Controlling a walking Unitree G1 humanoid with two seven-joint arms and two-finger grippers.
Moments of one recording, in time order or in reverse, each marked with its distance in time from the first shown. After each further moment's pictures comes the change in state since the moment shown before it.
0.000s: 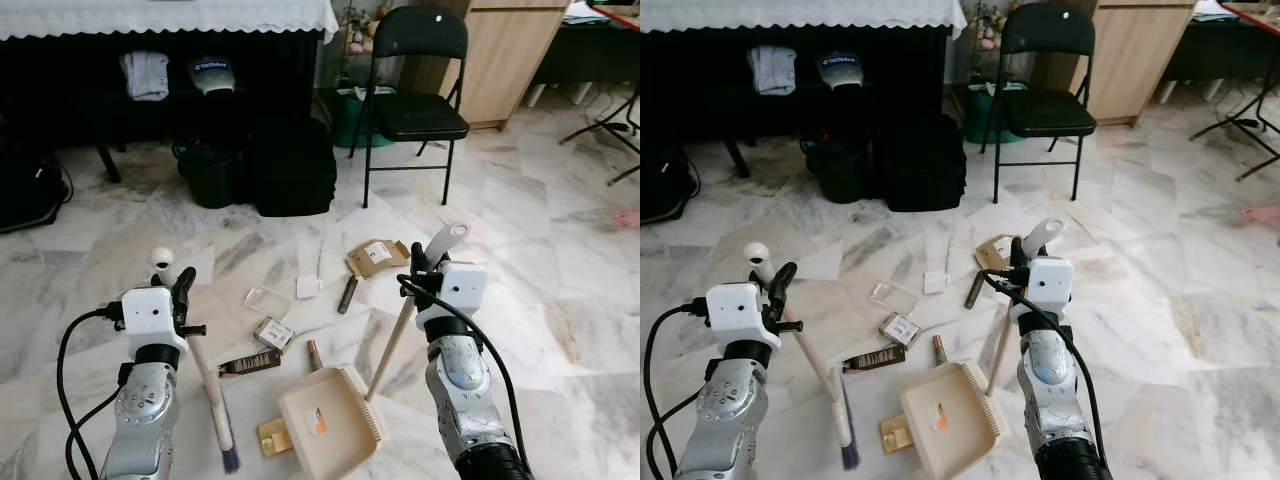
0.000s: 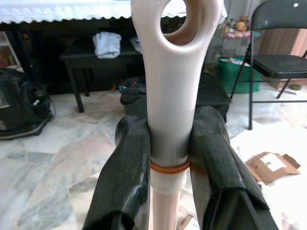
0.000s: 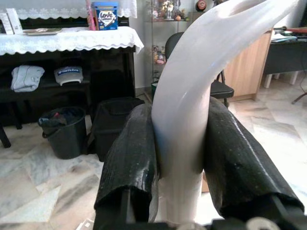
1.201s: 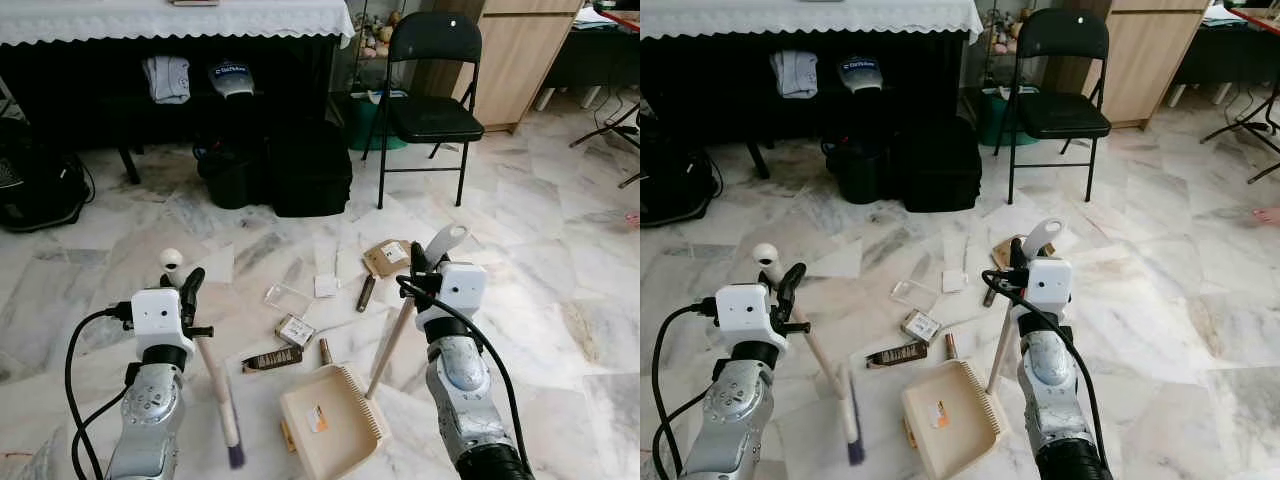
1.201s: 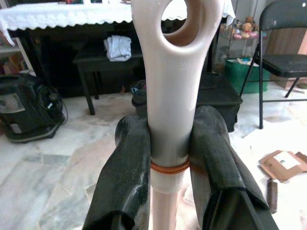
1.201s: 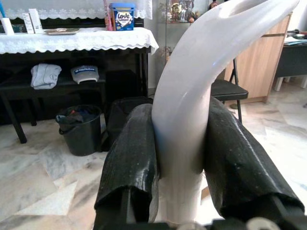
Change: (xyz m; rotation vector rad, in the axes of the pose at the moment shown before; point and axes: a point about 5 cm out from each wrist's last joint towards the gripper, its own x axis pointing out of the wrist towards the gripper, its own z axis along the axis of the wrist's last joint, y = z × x) left arm 0.000 0.001 0.000 0.033 -0.007 -0.016; right arm -0.001 0.002 -0.001 -0.022 0.002 0.015
